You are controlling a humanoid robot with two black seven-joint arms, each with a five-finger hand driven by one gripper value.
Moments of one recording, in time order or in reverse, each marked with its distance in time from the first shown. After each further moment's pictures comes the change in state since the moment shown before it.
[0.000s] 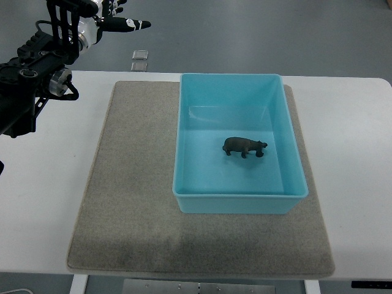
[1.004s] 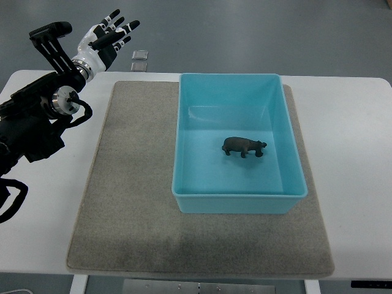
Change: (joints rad) left arm 0.133 -0.088 -0.186 0.095 -0.491 -0.233 0.081; right arm 0.000 0.000 0.000 0.000 0.000 0.000 0.000
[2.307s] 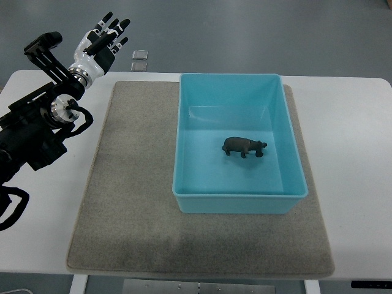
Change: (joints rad) left arm 0.033 -0.005 -0.005 -0.001 -0.048 -0.035 -0.043; right arm 0.002 0.000 0.005 0.045 -0.004 0.014 -0.001
